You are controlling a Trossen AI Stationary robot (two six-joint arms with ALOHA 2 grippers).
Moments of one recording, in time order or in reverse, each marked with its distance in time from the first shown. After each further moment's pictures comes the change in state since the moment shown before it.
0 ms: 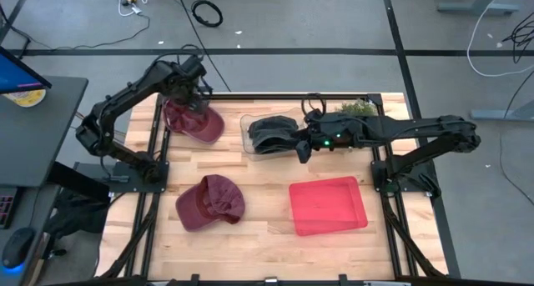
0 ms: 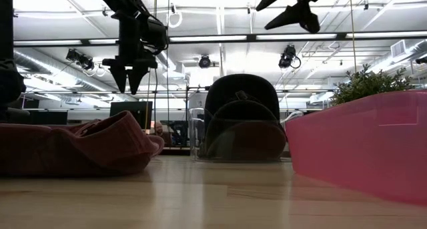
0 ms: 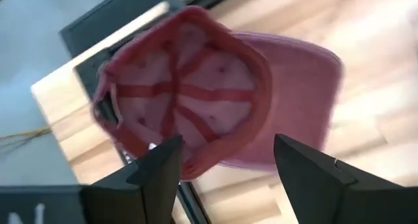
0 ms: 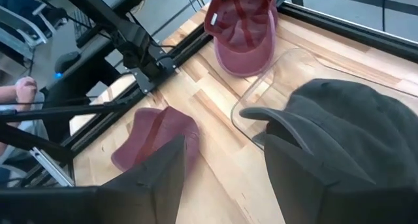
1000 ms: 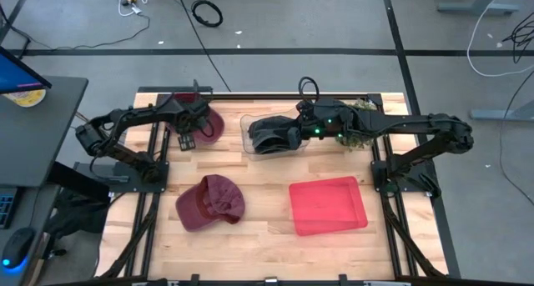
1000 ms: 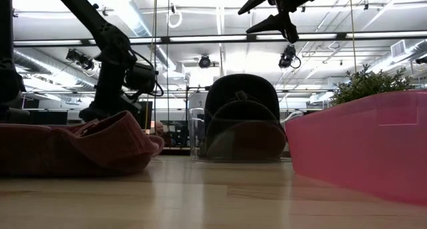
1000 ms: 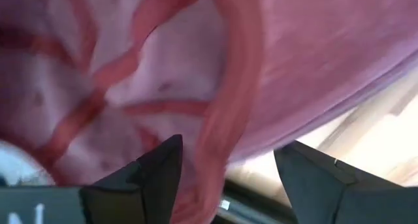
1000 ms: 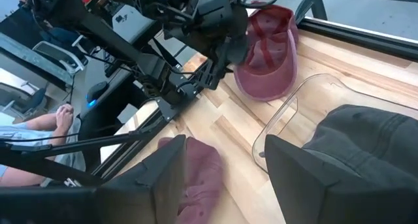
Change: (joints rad) left arm -0.085 -0.006 -0.594 0.410 -0.134 0.684; right arm -0.125 0.071 0.000 0.194 -0.158 0.019
